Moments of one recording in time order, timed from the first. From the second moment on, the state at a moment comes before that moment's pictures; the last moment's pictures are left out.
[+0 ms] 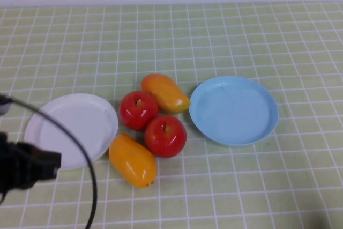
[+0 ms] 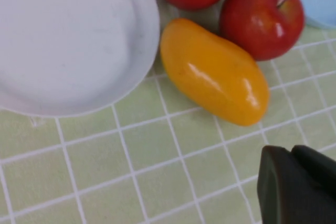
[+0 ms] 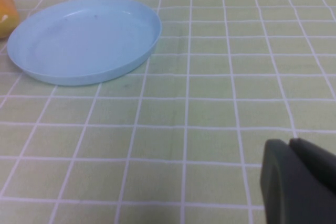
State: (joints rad) right arm 0.08 -0.01 0.03 0.25 0.39 -0.18; left arm -0.10 0.88 -0.67 -0.55 0.85 0.37
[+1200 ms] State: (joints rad) right arm 0.08 -0.01 0.03 0.25 0.39 -0.18; left arm -0.46 1.83 -1.54 -0.10 1.06 0.34
